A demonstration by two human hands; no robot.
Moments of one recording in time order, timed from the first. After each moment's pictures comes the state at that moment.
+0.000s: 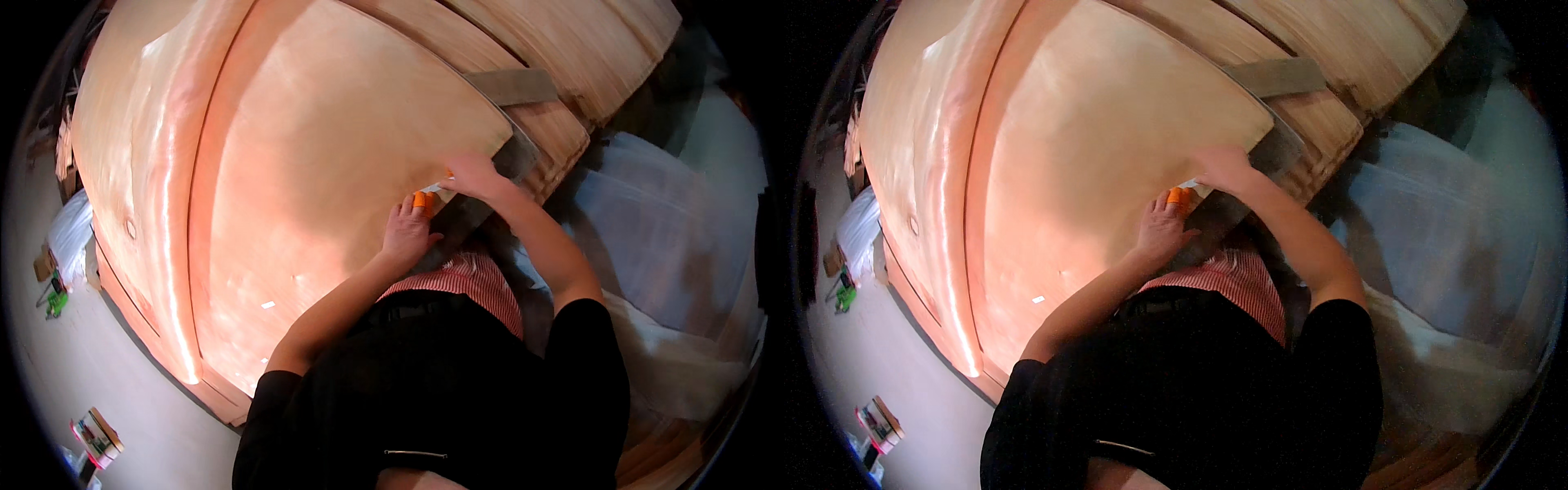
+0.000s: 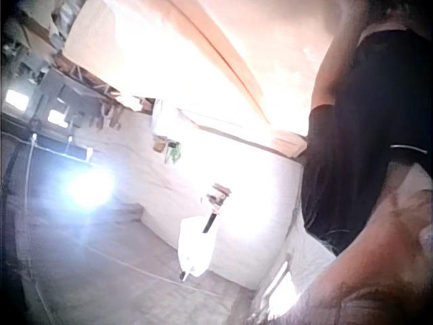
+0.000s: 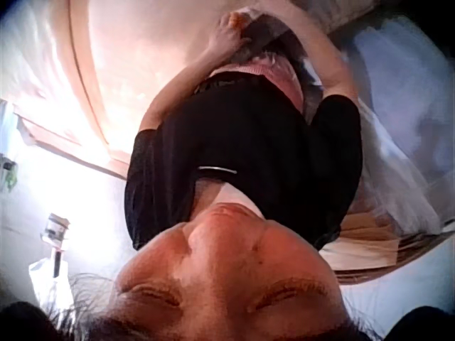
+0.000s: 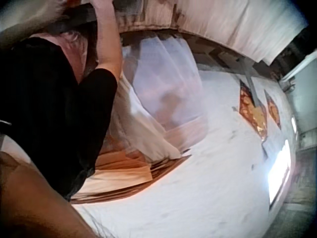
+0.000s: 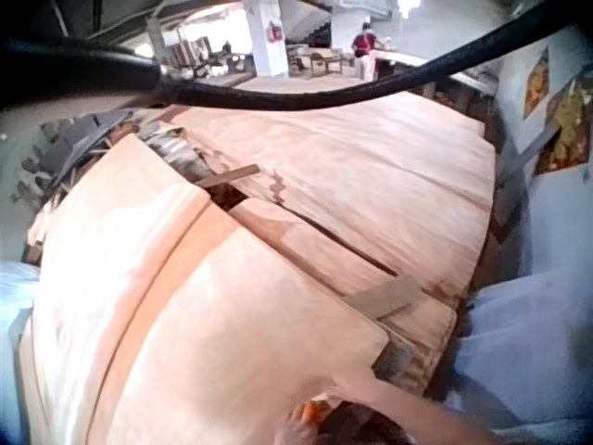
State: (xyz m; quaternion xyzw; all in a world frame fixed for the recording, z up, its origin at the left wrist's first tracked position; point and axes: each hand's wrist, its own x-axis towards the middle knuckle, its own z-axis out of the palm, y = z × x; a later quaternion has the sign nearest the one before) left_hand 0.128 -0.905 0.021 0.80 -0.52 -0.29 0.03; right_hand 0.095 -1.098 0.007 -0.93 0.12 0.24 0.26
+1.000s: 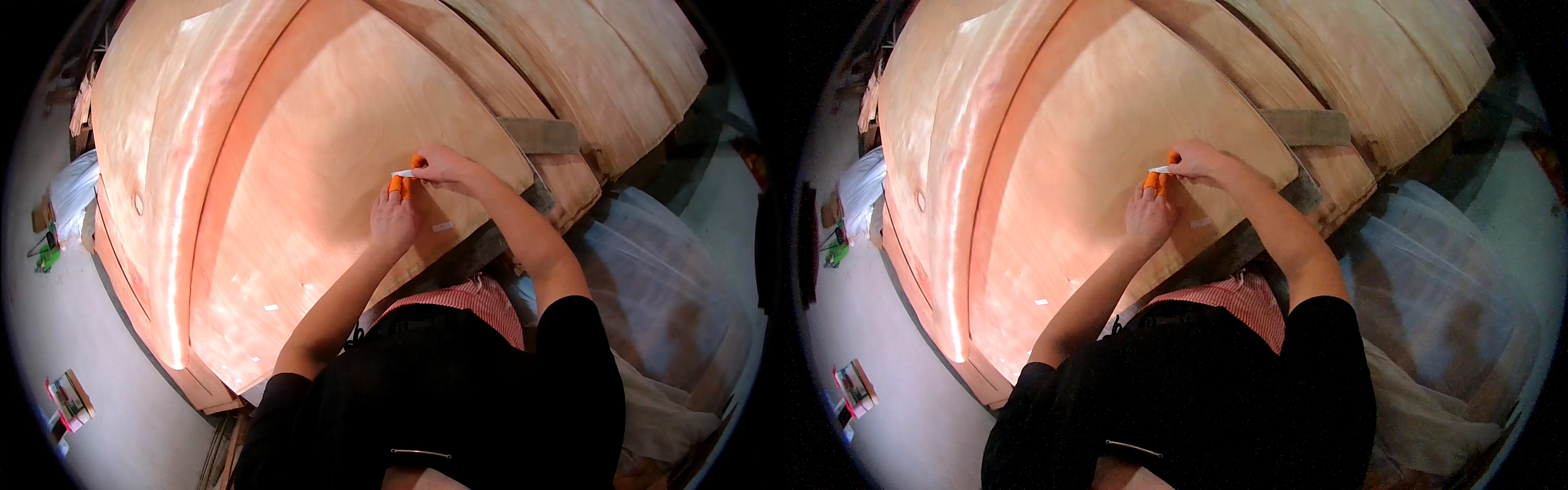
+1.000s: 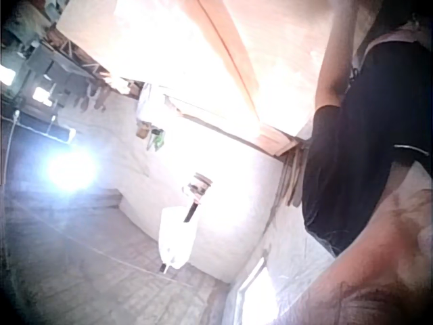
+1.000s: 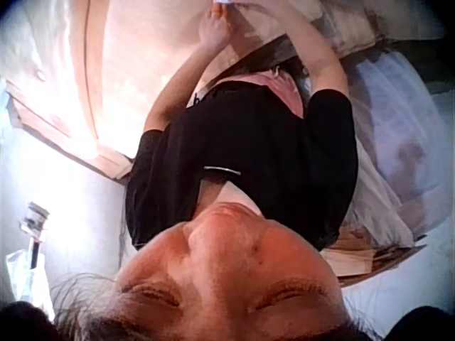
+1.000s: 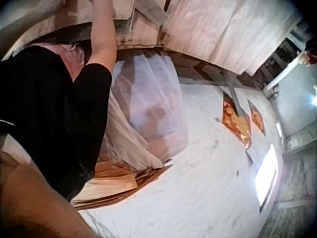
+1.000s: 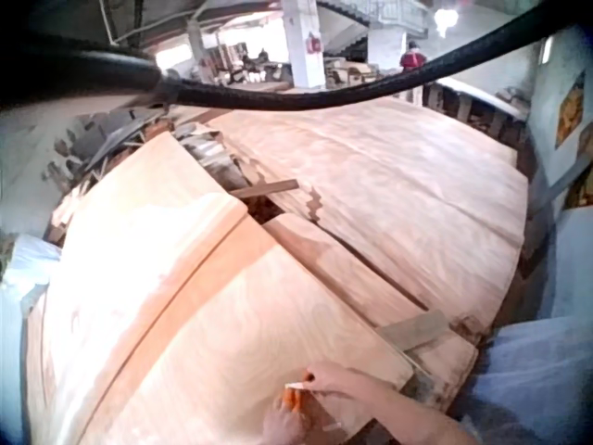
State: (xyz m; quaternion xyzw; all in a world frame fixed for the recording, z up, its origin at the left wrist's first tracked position) left_hand 0.202 -0.905 -0.003 0.90 -0.42 -0.10 0.09; right_hand 0.218 -1.092 -0.016 -0.76 0.14 0.31 0.56
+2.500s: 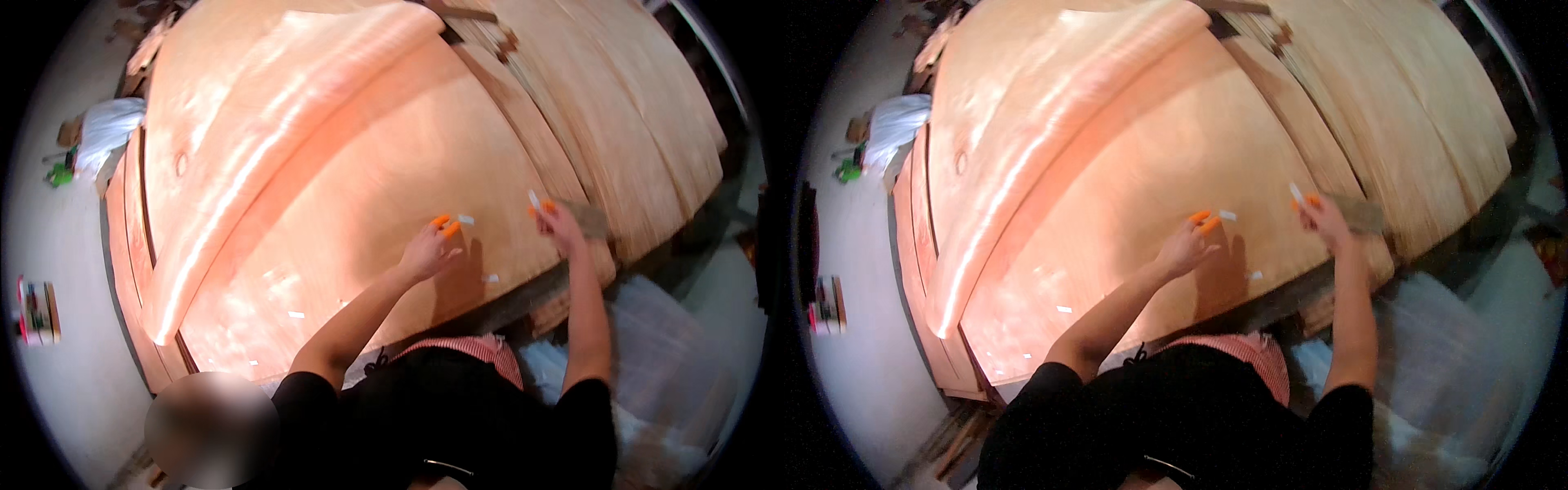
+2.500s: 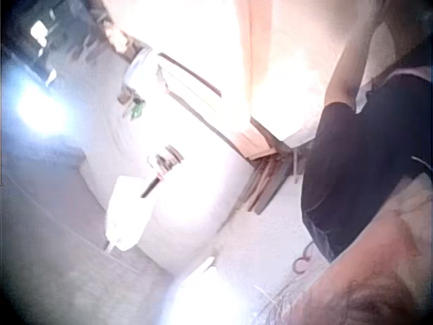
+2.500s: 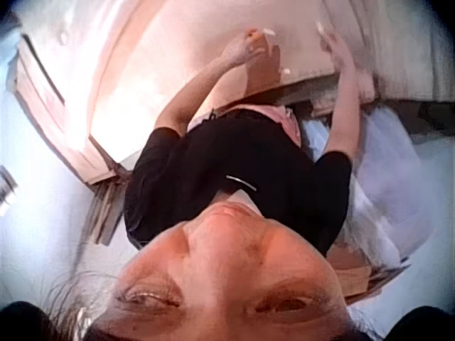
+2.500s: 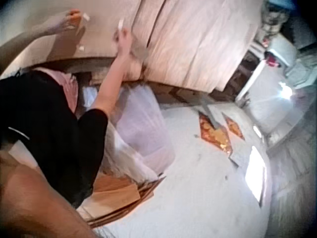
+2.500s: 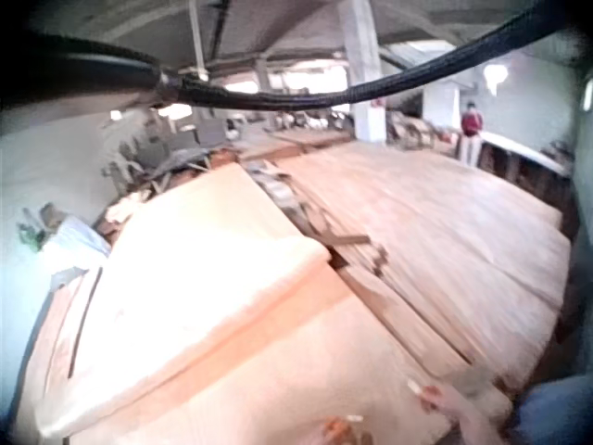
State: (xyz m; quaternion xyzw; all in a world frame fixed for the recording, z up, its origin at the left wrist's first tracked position) left_hand 0.246 -0.855 -0.004 0.84 -0.40 -0.18 0.33; right_hand 0.156 -1.171 0.020 -0.64 0.29 0.10 0.70
